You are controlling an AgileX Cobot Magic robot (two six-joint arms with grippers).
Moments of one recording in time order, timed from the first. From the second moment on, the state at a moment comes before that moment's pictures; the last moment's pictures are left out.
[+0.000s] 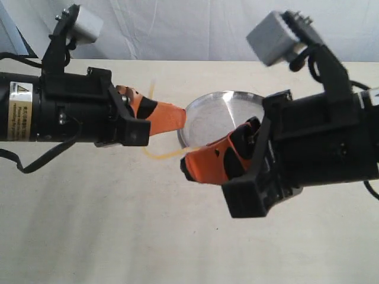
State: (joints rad) left arm -0.60 1.22 -0.72 1.65 -0.61 -1.93; right arm 0.61 1.04 -0.78 0.93 0.66 -0.62
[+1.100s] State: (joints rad) left arm -0.60 1.22 -0.72 1.32 -0.72 -1.68; right arm 0.60 1.06 -0.80 0.74 0.77 -0.49
